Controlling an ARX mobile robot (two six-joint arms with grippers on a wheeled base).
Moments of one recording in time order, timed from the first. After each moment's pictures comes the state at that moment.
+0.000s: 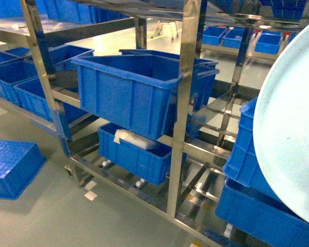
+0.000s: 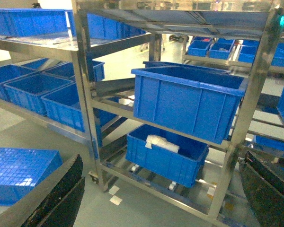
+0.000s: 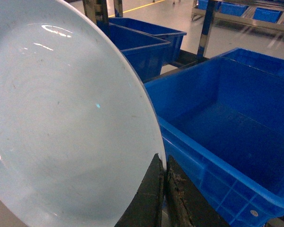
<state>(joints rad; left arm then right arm) 0.00 0.01 0.01 -0.01 0.00 0.00 -0.05 0.51 0.30 -0.01 -0.19 -0.03</state>
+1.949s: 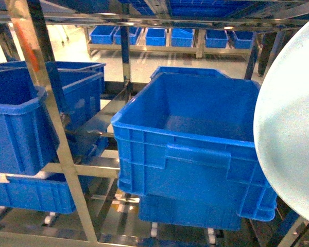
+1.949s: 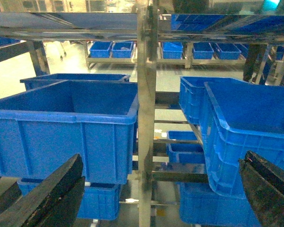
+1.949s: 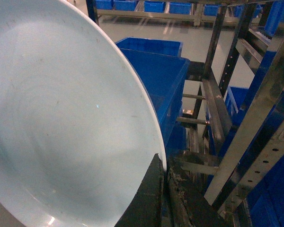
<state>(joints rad) 0.00 0.01 0.01 0.00 0.00 0.00 -0.05 0.50 0.30 -0.01 -0.19 -0.03</state>
